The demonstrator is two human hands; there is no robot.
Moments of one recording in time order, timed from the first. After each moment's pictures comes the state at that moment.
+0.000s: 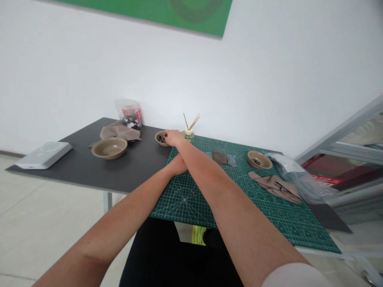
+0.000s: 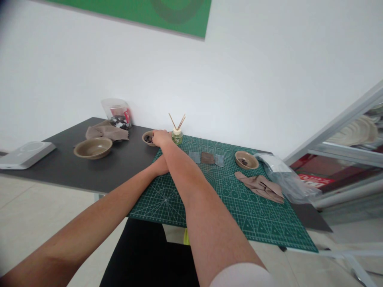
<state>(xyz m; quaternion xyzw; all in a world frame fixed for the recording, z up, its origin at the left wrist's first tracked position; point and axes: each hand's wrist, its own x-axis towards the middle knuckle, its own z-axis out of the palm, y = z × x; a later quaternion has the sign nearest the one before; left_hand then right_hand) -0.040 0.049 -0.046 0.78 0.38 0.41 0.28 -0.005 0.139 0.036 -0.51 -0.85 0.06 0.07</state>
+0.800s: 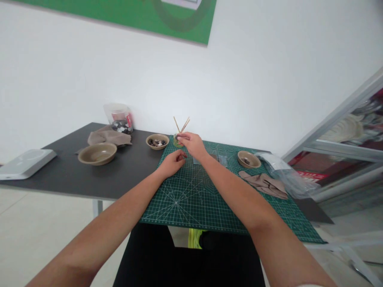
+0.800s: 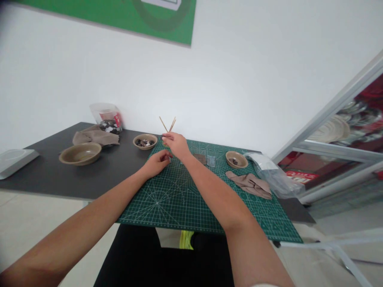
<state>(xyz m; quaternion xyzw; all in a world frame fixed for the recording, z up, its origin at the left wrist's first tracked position) -0.029 0.034 -0.011 0.73 0.43 0.42 0.33 0.104 0.077 0.054 -0.45 -0.72 0.34 0.40</state>
